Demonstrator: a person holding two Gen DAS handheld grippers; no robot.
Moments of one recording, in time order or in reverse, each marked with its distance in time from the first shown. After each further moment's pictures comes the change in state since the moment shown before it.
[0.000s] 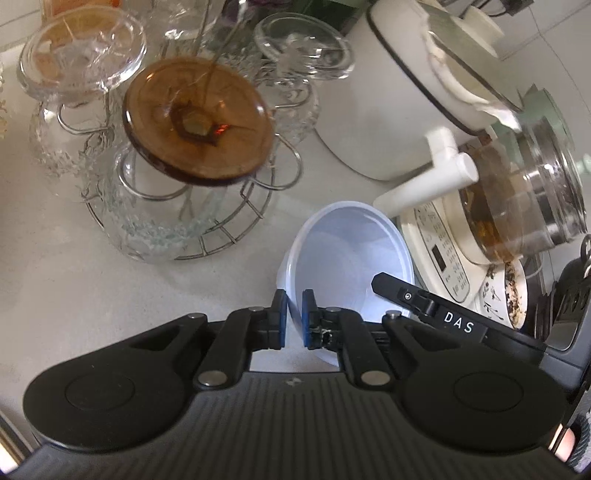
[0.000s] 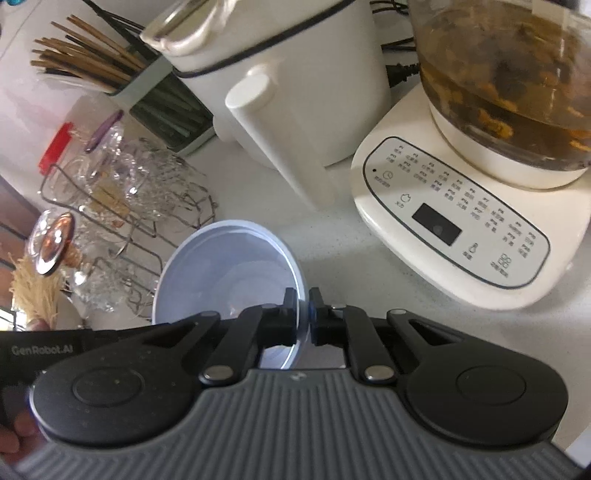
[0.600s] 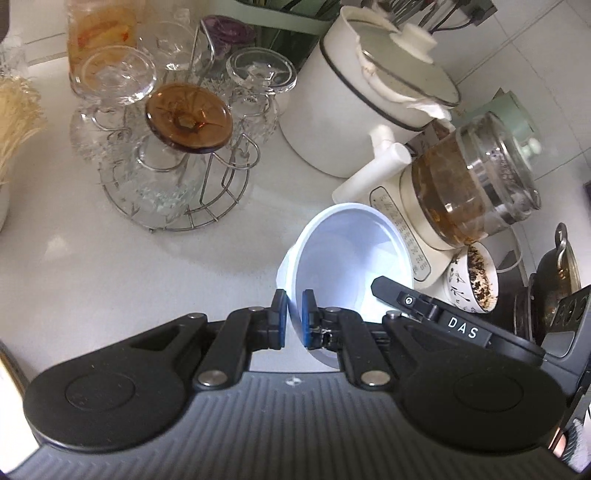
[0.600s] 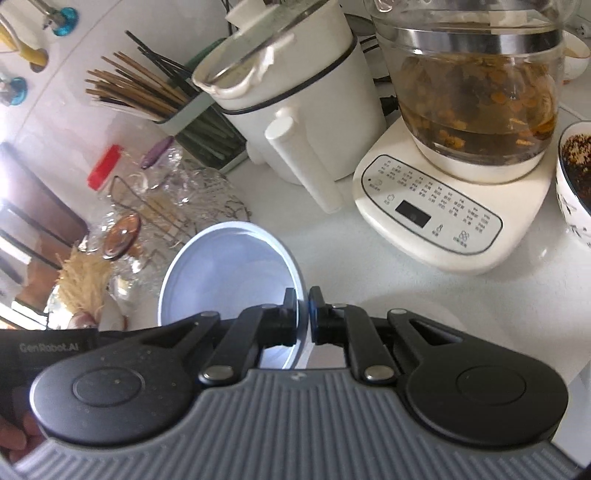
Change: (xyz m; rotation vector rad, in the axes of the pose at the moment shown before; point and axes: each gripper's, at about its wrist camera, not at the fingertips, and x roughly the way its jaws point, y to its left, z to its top) left arm -0.064 -0.029 -0.050 0.014 -0.081 -0.012; right arm -0.073 -0.002 -0.027 0.020 -0.078 0.087
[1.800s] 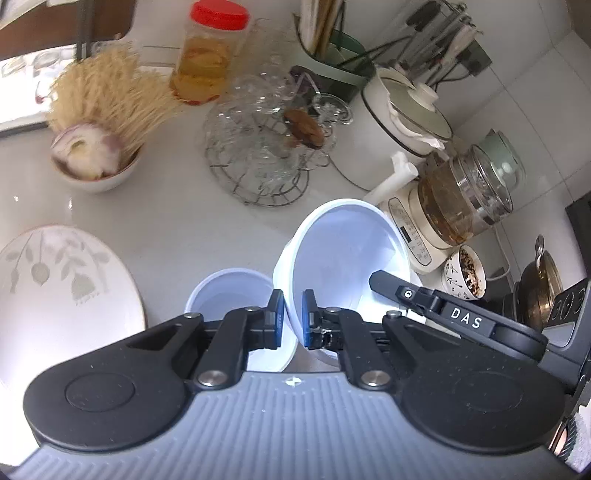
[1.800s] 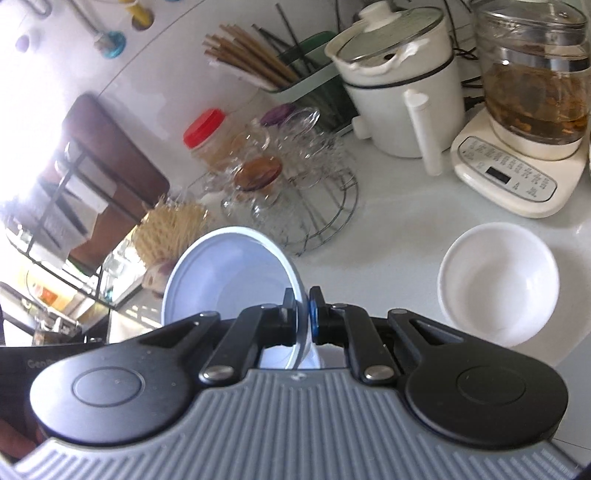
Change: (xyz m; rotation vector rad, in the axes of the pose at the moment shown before) left arm -0.125 0.073 -0.090 -0.076 -0.131 0.004; right arm -0.044 0.095 -0.072 -0.112 -0.012 0.091
